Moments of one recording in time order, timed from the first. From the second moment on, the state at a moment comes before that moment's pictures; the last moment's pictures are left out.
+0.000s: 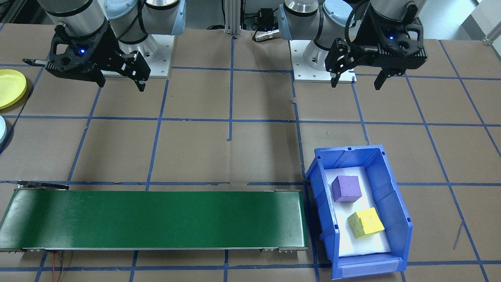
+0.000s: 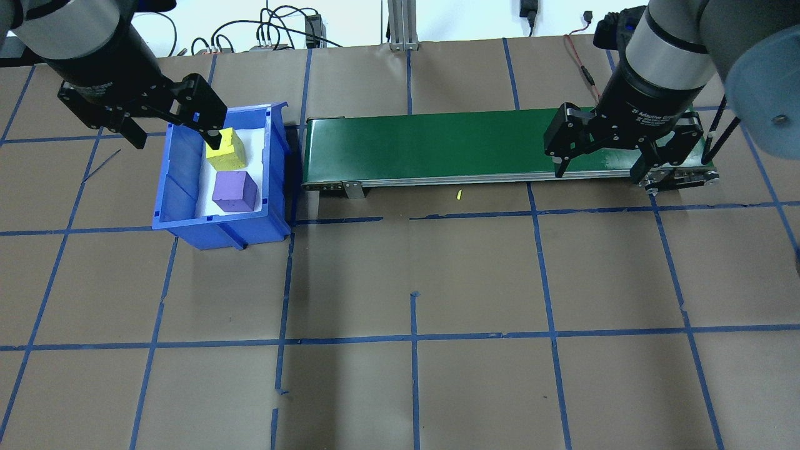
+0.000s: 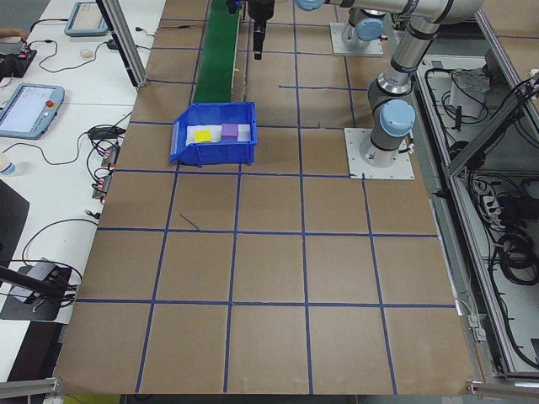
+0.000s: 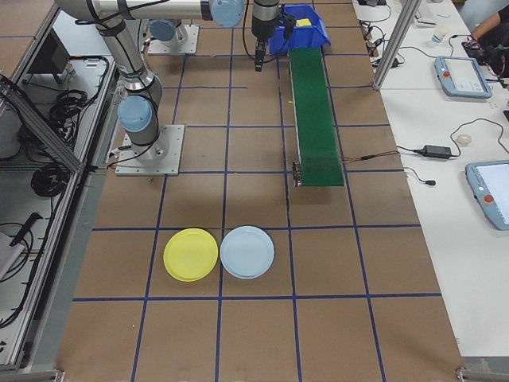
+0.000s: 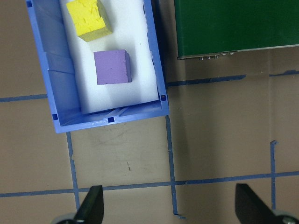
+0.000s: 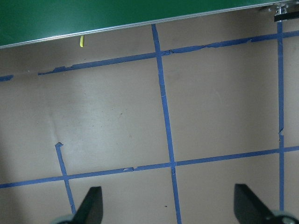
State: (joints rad) left arm -1.53 -1.52 -1.50 -1.65 1.58 0.09; right arm 1.56 -1.64 1.64 -1.51 -1.54 0.12
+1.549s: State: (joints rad) left arm -1.41 -1.85 -1.58 -1.28 1.57 0.25; right arm 1.56 -1.64 1.64 -1.51 -1.53 0.12
